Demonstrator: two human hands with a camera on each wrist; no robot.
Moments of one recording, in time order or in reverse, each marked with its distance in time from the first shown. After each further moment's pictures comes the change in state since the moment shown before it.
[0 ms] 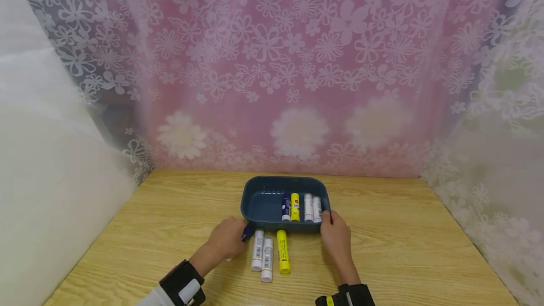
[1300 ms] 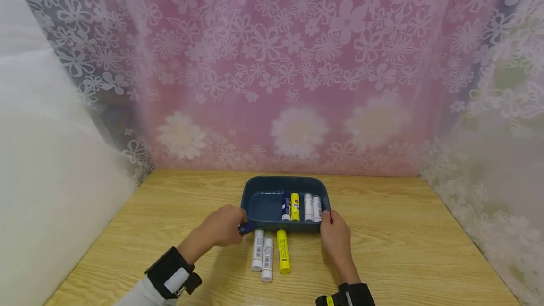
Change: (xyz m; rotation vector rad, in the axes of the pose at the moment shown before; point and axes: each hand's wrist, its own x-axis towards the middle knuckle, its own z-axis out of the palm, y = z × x) left_hand 0.008 0.006 -0.057 -0.062 -0.179 0.039; right_hand 0.002 0.003 0.002 -0.006 0.013 0.001
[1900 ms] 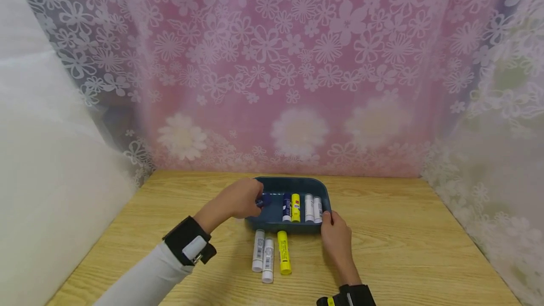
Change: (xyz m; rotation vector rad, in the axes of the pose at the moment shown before) left_hand 0.036 0.032 -0.050 0.004 0.002 0.089; right_hand -0.001 0.000 -0.002 0.006 -0.004 -0.007
